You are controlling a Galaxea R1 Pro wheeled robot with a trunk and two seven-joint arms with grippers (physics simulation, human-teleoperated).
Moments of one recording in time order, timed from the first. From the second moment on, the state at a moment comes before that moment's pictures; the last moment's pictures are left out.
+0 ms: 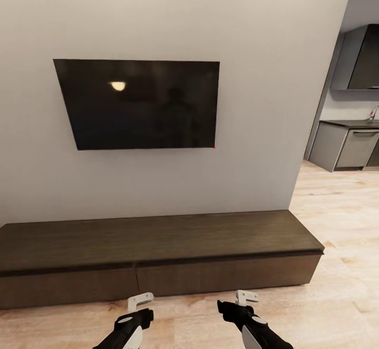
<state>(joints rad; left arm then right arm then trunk) -0.43 -0.10 -0.20 -0.42 0.37 0.14 0.34 -0.50 0.10 0.07 -0.28 -0.22 -0.02 0.00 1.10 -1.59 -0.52</state>
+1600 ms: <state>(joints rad) -0.32 -0.06 0.04 -1.45 0.80 0.99 0.35 -0.50 0.09 0.07 -0.28 -0.23 -0.03 0.00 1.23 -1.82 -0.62</state>
